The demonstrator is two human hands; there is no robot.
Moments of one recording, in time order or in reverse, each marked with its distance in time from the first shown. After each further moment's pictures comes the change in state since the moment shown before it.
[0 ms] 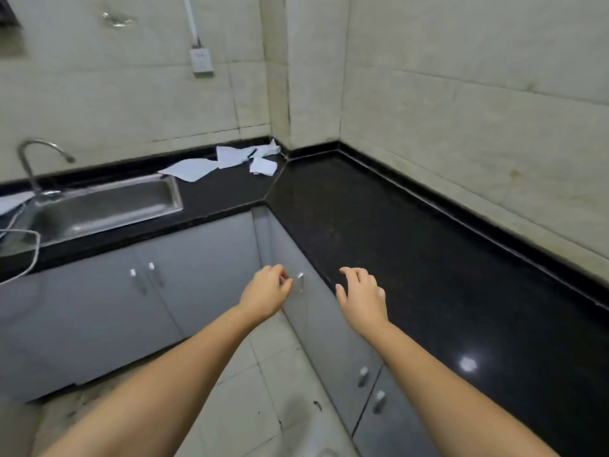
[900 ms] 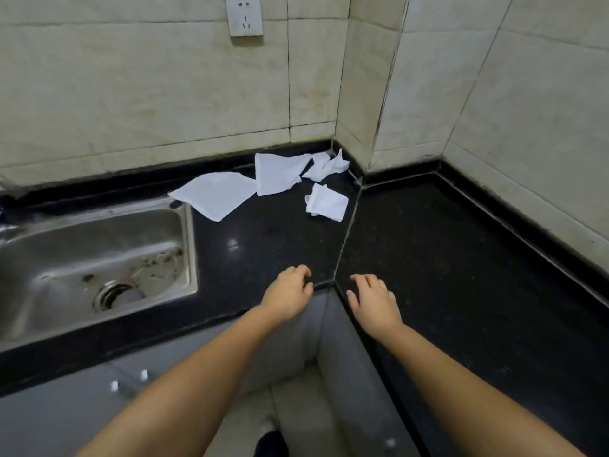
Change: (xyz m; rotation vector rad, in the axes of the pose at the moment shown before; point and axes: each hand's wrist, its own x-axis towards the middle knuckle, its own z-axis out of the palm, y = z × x) left_hand 0.463 -0.199 -0.063 0.004 -0.121 -0.063; right_hand 0.481 -0.141 0.171 -0.080 -0.269 -0.112
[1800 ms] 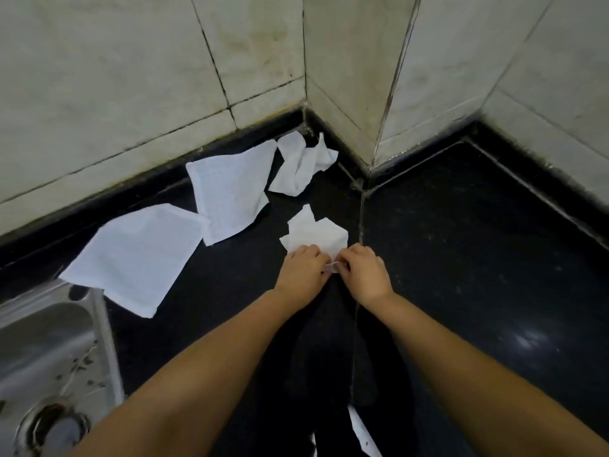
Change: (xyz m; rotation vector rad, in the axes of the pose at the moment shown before) left_hand 0.307 -0.009 0.014 0.288 -0.158 0.325; right_hand 0.294 0.034 0.016 0.133 -0.025 0.102
